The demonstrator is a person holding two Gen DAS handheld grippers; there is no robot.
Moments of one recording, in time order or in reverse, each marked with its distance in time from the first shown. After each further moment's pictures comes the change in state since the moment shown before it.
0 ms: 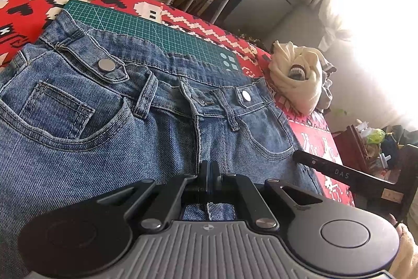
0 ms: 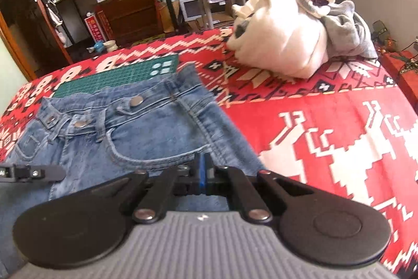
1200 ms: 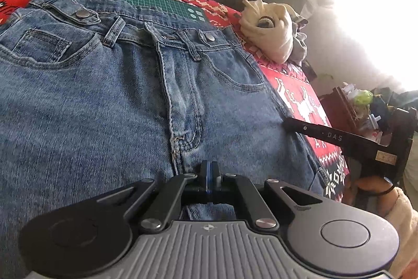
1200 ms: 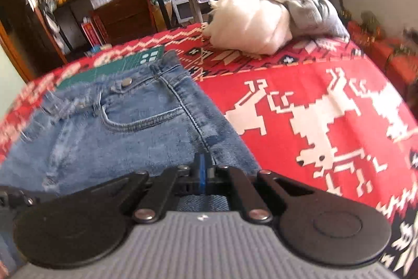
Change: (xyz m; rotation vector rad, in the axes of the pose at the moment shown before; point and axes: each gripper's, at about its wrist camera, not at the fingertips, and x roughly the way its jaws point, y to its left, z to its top) left arm -0.018 -0.028 -0.063 0.086 0.093 -0.038; right arm -0.039 -0.030 -0.041 0.067 -0.010 0.052
